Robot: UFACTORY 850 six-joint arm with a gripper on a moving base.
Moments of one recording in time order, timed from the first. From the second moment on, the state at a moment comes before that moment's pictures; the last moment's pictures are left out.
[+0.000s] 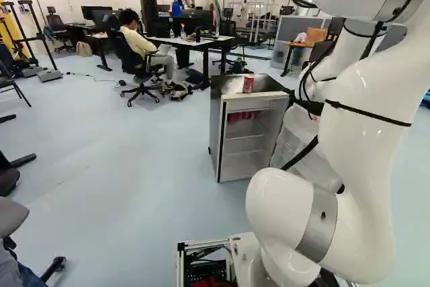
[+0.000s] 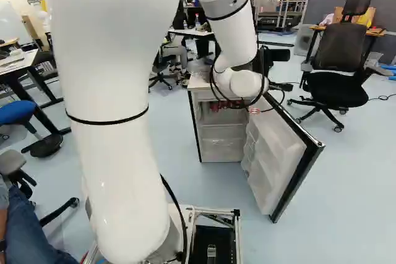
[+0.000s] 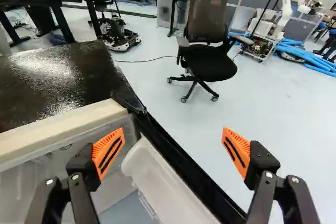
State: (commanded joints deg) arm -40.8 -17.6 -47.7 -12.0 35.8 0.0
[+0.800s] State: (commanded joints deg) arm -46.0 -19.6 -54.4 -9.7 30.3 0.0
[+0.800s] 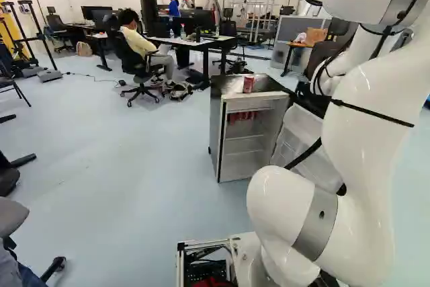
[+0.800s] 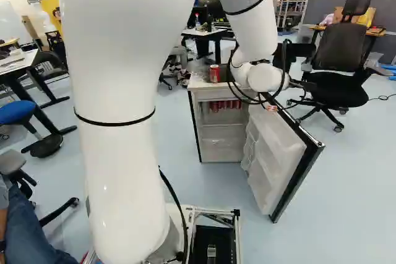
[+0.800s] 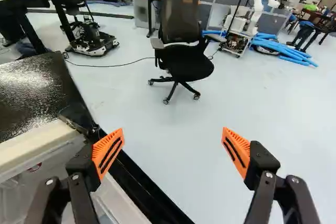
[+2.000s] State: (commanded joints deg) arm -49.6 -27.6 -69.0 -2.2 4.8 0.0
